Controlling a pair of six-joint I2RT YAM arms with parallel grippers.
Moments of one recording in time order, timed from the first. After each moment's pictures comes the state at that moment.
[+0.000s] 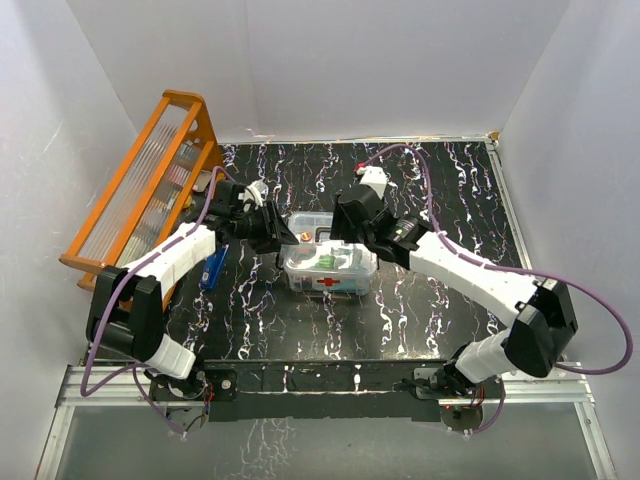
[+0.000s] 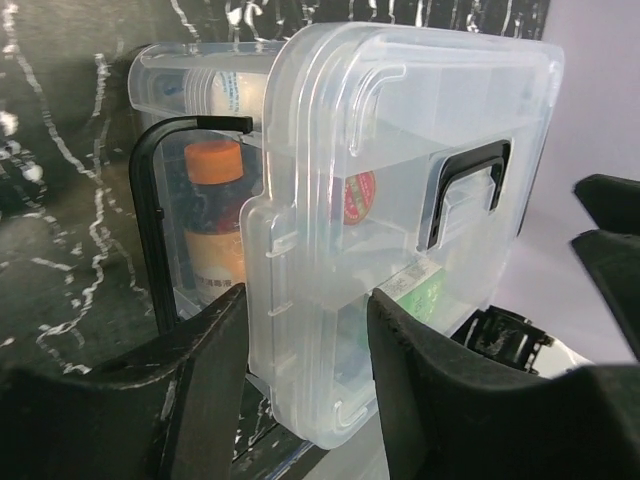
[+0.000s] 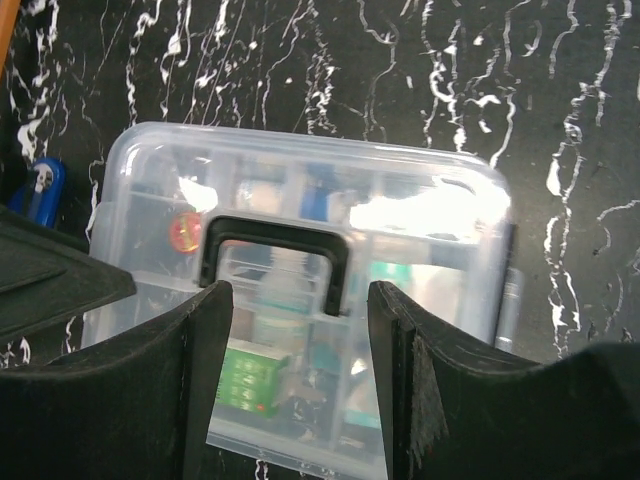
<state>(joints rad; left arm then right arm) -0.33 1.50 0.99 -0.36 0.55 -0.64 0.78 1.40 1.19 -0.48 0.42 0.64</state>
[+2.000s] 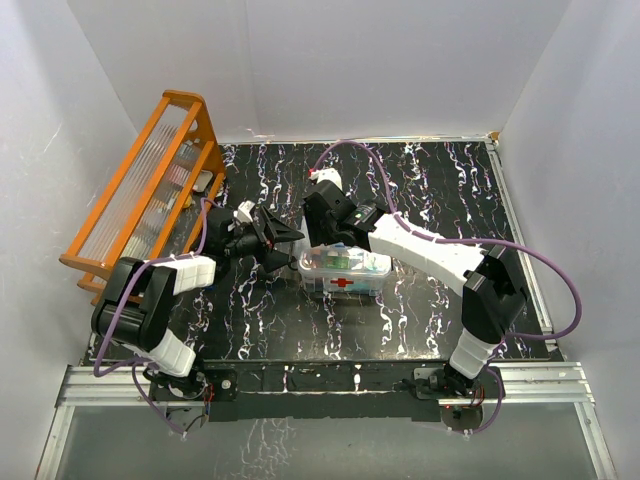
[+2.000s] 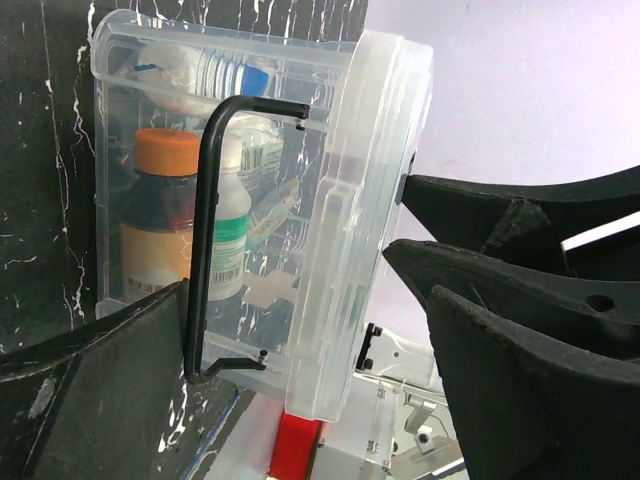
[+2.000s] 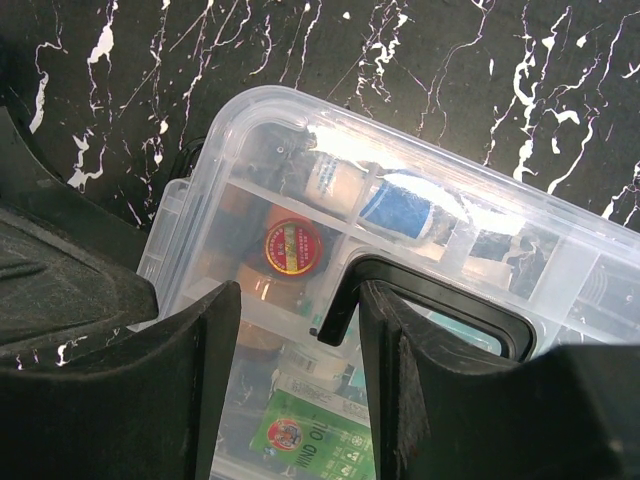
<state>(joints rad) -0.28 1.56 0.61 0.49 0.79 -1.22 0.83 1.70 1.44 -0.60 0.30 0.43</state>
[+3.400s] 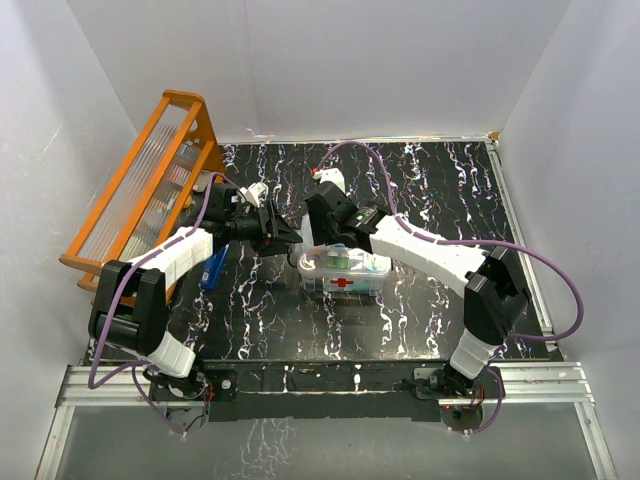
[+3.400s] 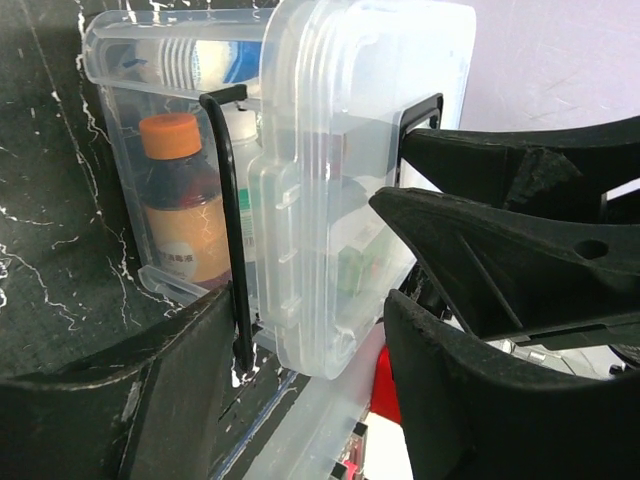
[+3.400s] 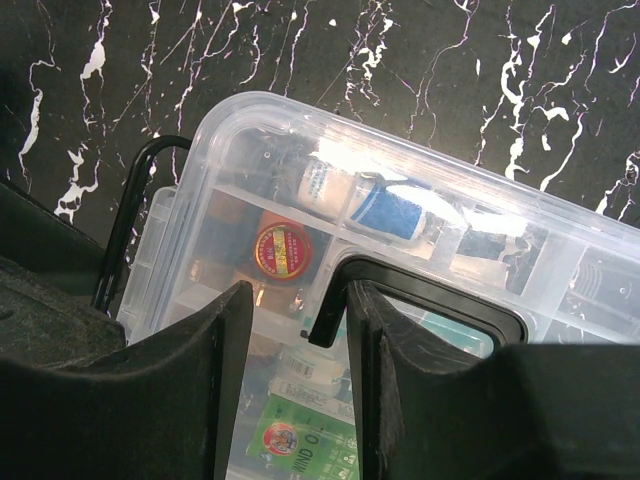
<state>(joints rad) -0.28 1.54 0.92 -0.15 0.83 -0.75 0.83 1.69 1.41 -0.57 0.33 0.46</state>
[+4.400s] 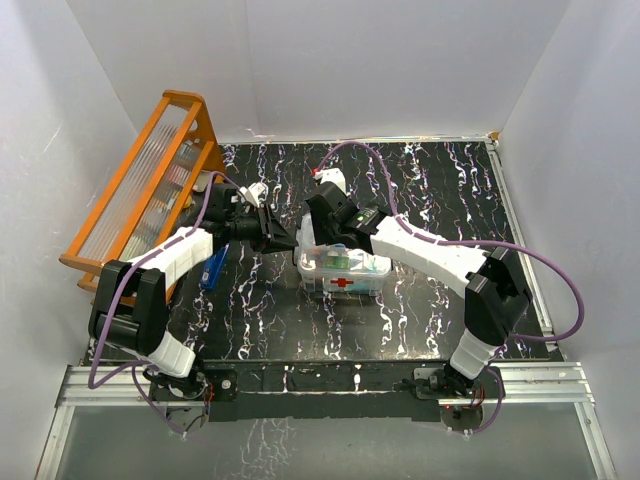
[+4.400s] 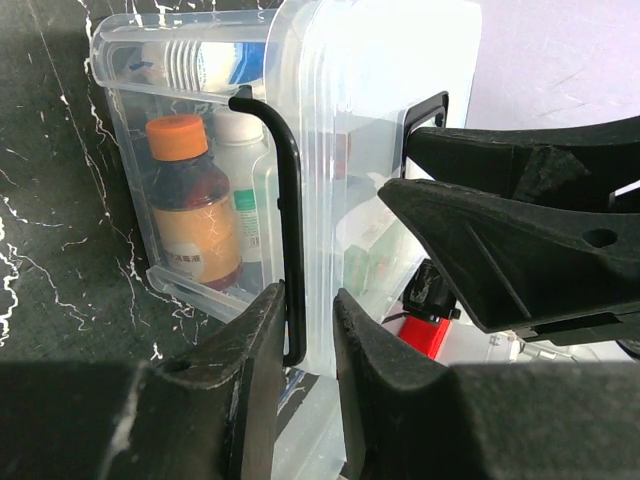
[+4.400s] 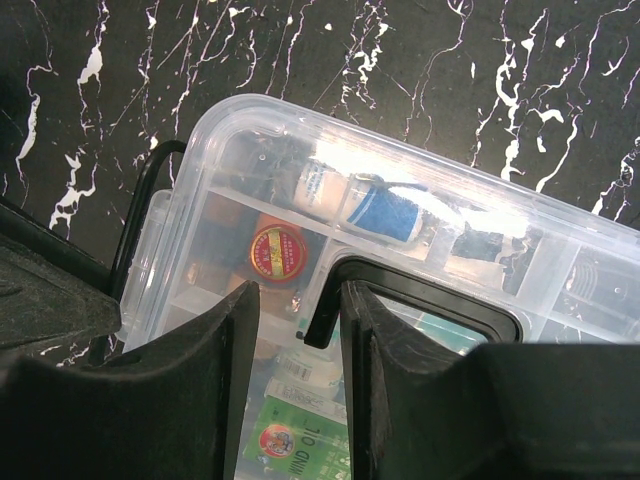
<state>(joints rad) -0.28 1.54 0.91 -0.14 0.84 -0.74 0.83 1.69 1.40 -0.56 0.34 0.46</state>
